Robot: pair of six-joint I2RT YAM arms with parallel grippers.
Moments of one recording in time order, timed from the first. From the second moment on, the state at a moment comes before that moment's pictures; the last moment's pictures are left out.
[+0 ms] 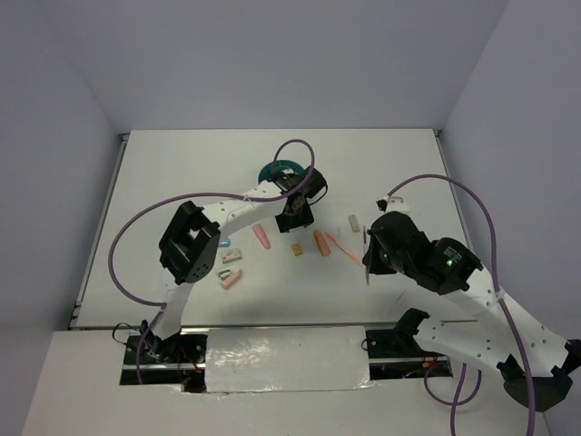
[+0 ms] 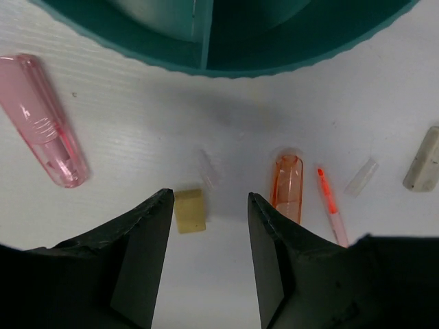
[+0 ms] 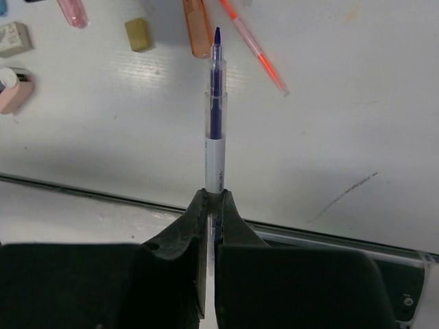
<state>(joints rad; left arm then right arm) -0.78 2.07 1.75 -0.91 -0.27 -1.10 0.77 0.82 1.03 -1.11 0.29 0.66</state>
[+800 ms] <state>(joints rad) -0.82 2.24 1.82 -0.95 -0.30 -1.22 0.77 0.83 1.07 -1.13 0.25 0.49</state>
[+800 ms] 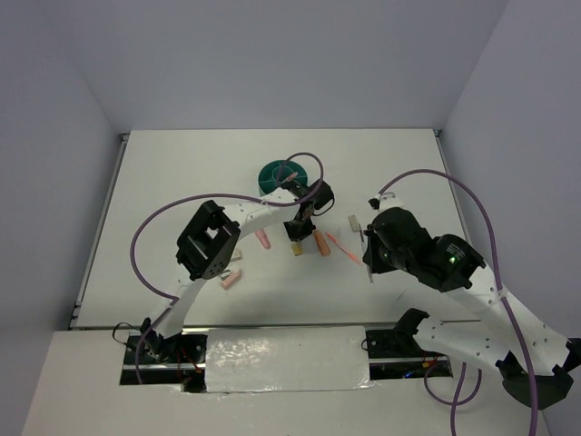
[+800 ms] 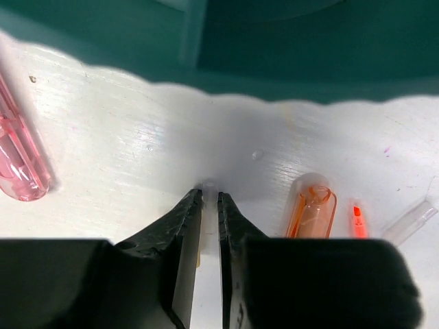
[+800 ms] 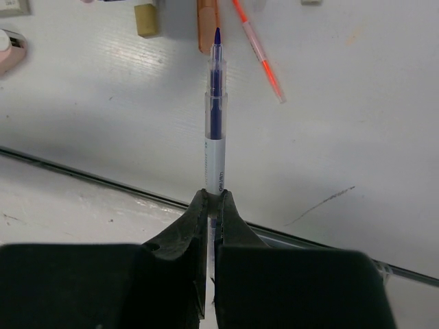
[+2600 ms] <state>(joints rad) -0.54 1.15 1.25 0.10 0.54 -0.79 0.79 0.88 0.95 -0.11 -0.36 0.74</state>
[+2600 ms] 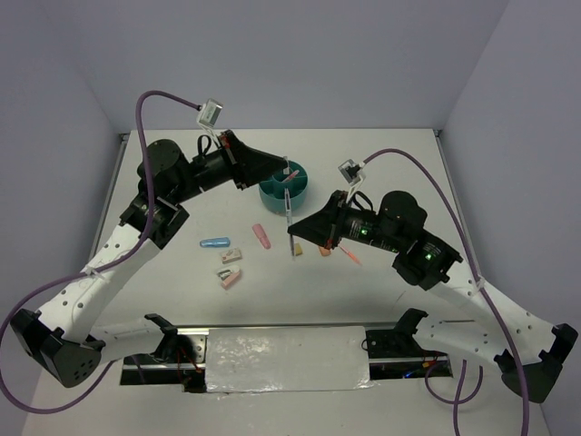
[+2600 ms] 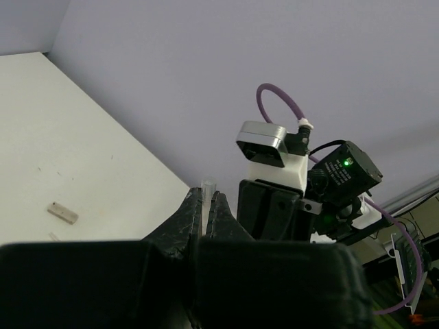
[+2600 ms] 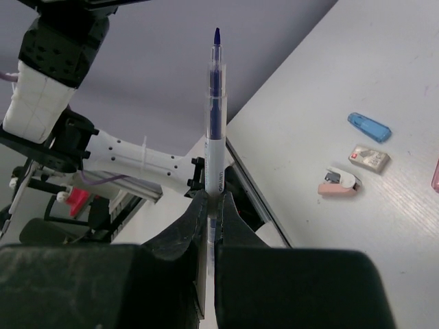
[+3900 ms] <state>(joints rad) -0.54 1.11 1.21 0.11 0.55 -0.82 0.80 0.89 0.98 -0.15 -0.33 0.64</state>
